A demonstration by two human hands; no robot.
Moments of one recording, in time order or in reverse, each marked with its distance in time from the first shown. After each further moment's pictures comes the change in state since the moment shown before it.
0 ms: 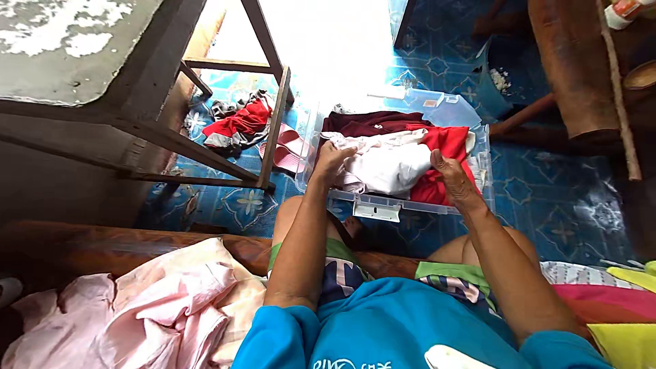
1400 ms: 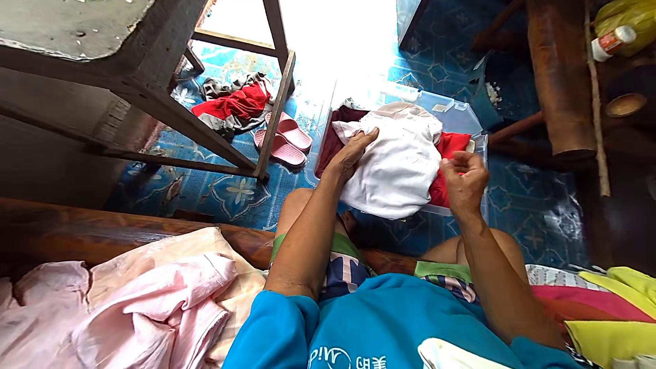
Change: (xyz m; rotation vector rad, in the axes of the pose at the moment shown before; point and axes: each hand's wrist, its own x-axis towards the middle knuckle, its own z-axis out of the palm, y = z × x) left_hand -0.012 0.016 0.009 -0.136 -0.322 -0.007; right_hand -0.018 -0.033 0.027 -0.264 0.416 -0.057
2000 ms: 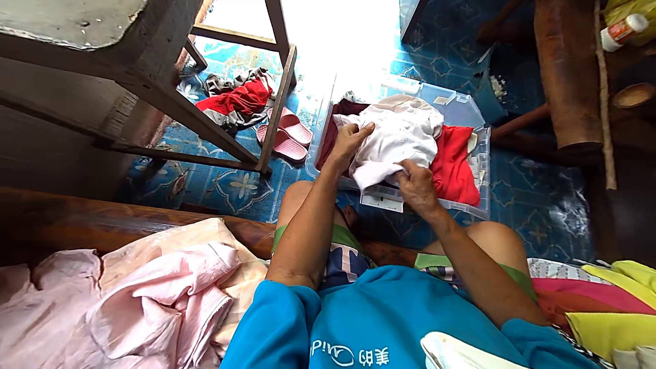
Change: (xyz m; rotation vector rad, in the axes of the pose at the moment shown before) left_hand 0.013 -0.011 -0.010 0.233 0.241 0.105; right_hand -0.034 -0.018 0.041 -0.187 -0.338 -0.306
